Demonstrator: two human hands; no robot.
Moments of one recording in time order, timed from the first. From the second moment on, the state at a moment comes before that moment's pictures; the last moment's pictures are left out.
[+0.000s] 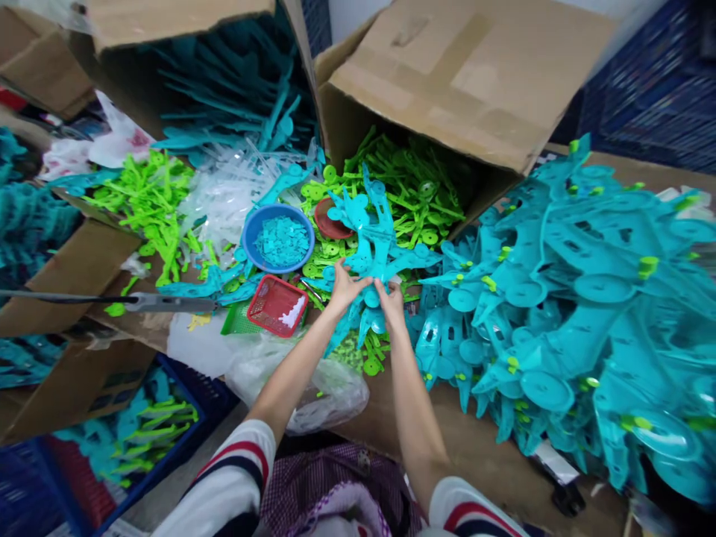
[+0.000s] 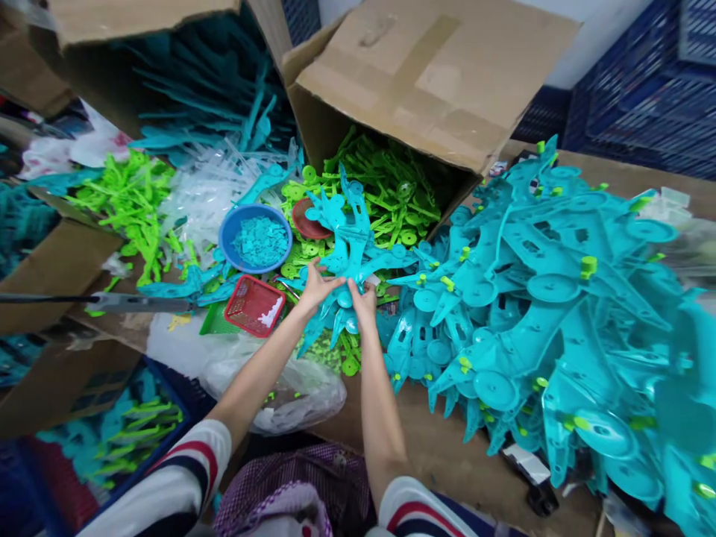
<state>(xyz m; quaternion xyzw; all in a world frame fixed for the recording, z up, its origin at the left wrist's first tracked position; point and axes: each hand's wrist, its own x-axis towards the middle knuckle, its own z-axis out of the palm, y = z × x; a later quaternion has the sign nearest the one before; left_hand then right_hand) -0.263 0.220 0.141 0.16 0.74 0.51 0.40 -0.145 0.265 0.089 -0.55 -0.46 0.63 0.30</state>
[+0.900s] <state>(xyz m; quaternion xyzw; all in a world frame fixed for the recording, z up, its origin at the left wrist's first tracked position) -0.252 0.072 0.208 0.29 0.75 0.40 0.44 -0.093 0.187 0.157 -0.35 -0.48 0.77 0.23</state>
